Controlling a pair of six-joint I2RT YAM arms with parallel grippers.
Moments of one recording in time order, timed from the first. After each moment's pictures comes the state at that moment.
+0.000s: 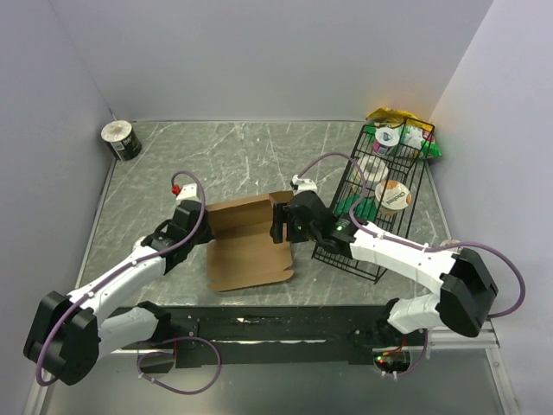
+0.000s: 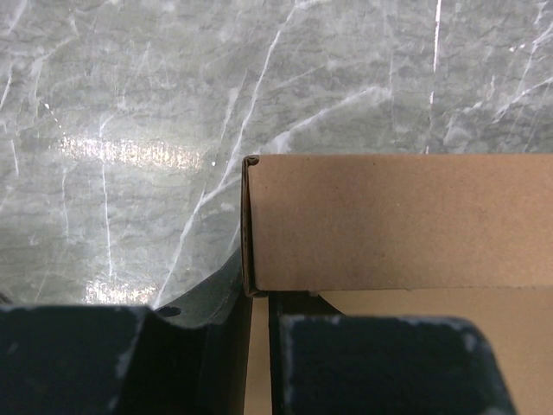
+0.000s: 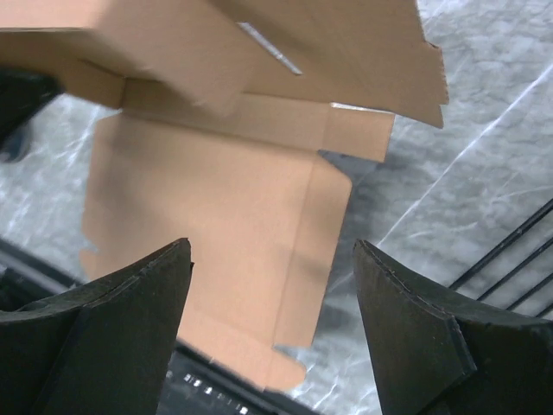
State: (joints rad) left arm -0.49 1.08 0.58 -0.21 -0.29 -0.56; right arm 0.87 1.33 0.95 -0.35 0.19 0.62
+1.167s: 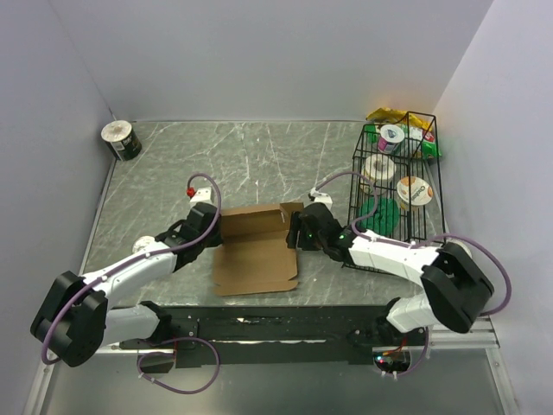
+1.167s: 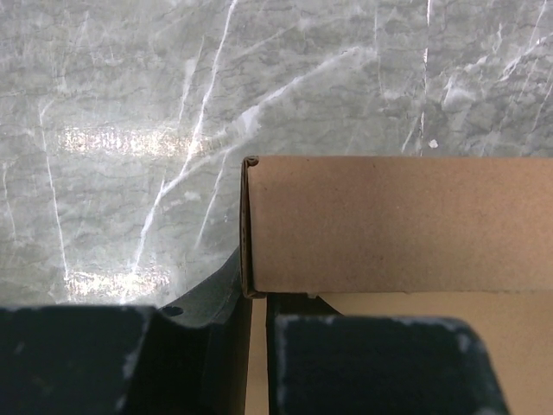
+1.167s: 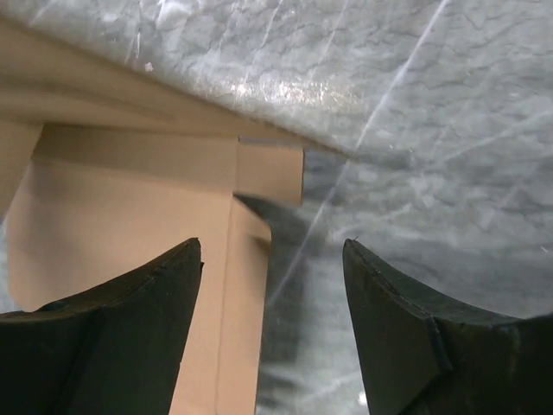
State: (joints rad) left arm -0.57 1.18 0.58 -0.16 -0.31 -0.56; right arm 0.77 1.37 0.71 -0.15 0.21 0.72
